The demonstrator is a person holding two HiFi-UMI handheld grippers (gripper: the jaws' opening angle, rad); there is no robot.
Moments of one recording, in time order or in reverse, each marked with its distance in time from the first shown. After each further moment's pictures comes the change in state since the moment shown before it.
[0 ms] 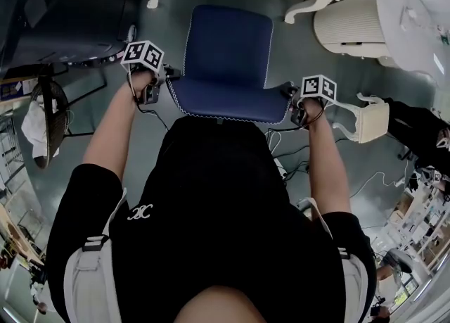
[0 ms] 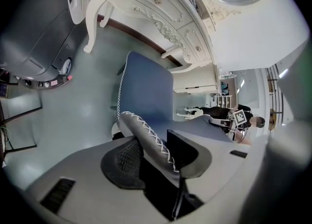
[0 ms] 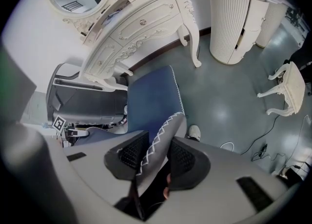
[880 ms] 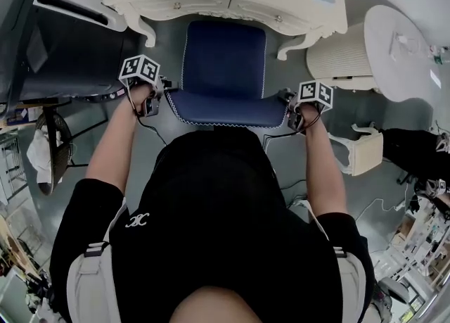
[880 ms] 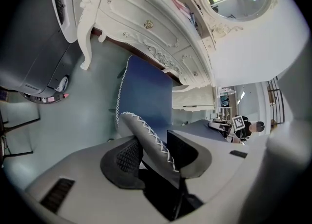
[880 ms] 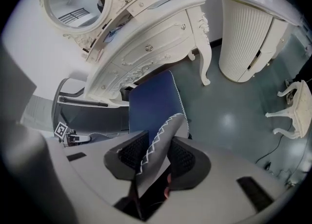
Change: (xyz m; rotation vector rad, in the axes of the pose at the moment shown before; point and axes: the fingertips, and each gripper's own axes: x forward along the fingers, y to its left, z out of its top) left arm -0.024 -0.049 0.129 -0.045 -0.125 -0.009; right arm -0.021 0.020 0.157 -0.025 -0.073 0.060
